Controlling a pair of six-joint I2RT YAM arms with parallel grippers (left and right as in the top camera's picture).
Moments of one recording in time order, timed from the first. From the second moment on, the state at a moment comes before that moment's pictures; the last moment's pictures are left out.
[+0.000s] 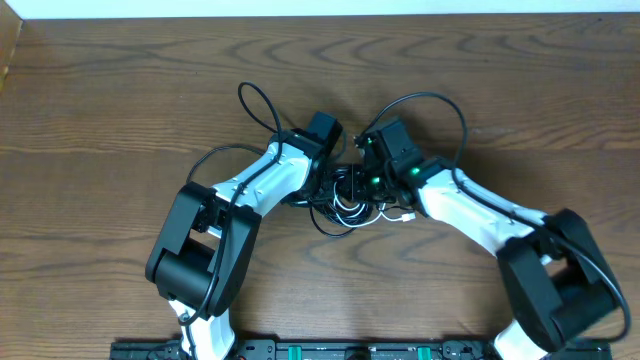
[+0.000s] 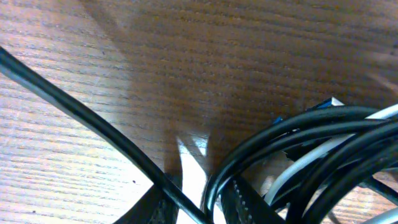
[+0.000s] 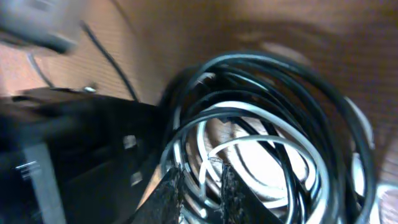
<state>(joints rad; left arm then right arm) -0.49 1.94 1.20 -0.77 -0.01 -0.61 0.56 1.80 1.02 -0.27 -0.43 0.65</state>
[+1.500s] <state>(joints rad) -0.44 1.94 1.19 -0.79 -0.01 -0.60 0.31 1.21 1.02 -0.41 -0.60 0.60</state>
